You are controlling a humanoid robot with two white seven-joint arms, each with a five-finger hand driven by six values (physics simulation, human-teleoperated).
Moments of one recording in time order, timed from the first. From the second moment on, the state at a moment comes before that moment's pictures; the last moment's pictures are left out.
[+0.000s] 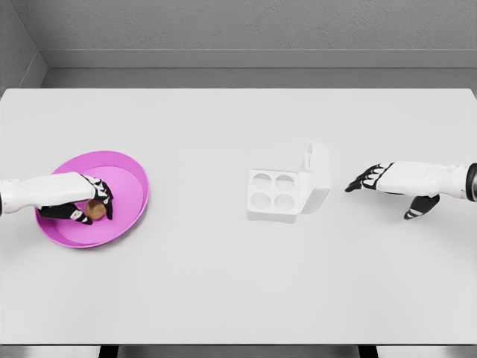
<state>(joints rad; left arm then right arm) -0.44 0.98 -0.61 -1.43 -0.17 -0.61 -0.59 -0.57 -0.95 0.69 -1.40 0.32 -0.61 0.61</state>
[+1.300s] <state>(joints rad) -0.55 0.80 -0.61 -1.62 -0.15 -0.61 -0.60 -0.57 -0.95 0.69 -1.41 0.32 -0.61 0.61</state>
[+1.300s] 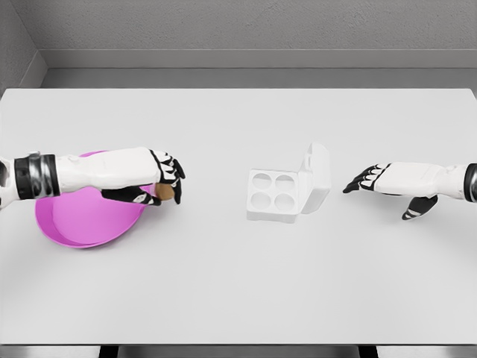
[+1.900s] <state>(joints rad) -0.62 0.67 -0.66 -1.61 -0.19 -0.61 -0.60 -0.57 -0.95 0.70 -1.43 0.32 -0.61 0.61</state>
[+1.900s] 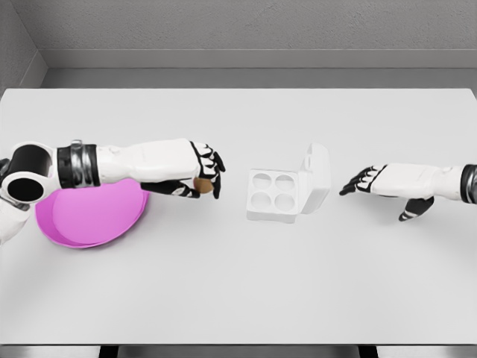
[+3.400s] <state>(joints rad) -0.70 0.36 -0.66 -1.48 -0.44 -0.61 -0.51 -0.57 -0.95 0.70 -1.43 0.32 -0.61 0.61</state>
